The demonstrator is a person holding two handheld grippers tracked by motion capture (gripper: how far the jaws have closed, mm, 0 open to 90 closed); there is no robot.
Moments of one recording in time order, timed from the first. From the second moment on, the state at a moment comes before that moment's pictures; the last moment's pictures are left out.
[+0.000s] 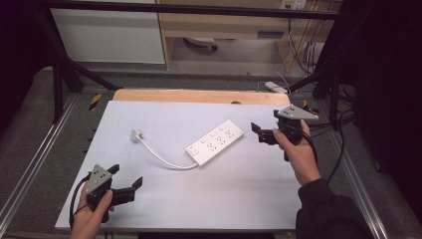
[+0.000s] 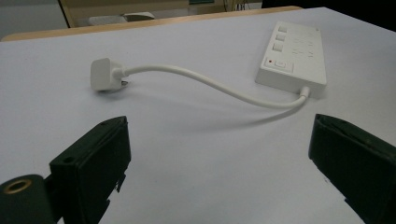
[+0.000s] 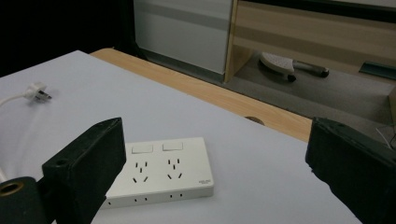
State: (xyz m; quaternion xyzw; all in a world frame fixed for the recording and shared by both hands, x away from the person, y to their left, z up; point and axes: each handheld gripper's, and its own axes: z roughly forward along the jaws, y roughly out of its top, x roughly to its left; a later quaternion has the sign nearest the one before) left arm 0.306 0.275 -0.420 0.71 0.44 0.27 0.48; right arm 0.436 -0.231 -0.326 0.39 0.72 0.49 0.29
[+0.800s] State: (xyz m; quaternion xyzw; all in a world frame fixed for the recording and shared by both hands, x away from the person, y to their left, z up) left arm 0.304 0.276 -0.420 0.71 0.43 0.27 0.48; right arm 0.381 -0.284 -0.345 0.41 0.67 0.52 0.32
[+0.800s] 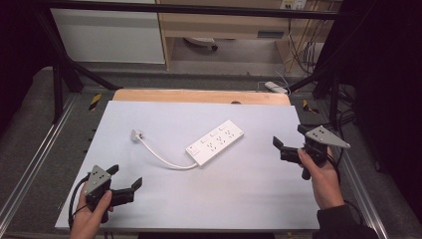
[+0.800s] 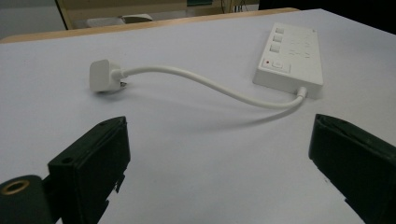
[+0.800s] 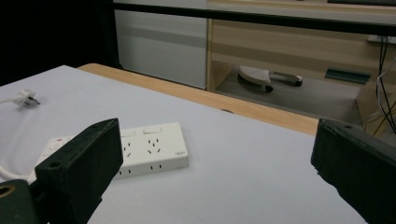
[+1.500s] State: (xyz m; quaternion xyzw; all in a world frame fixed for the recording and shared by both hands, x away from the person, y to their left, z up) left arm 0.304 0.276 -0.420 0.71 0.44 0.27 0.48; right arm 0.357 -0.283 -0.423 0.43 0.69 0.50 0.28
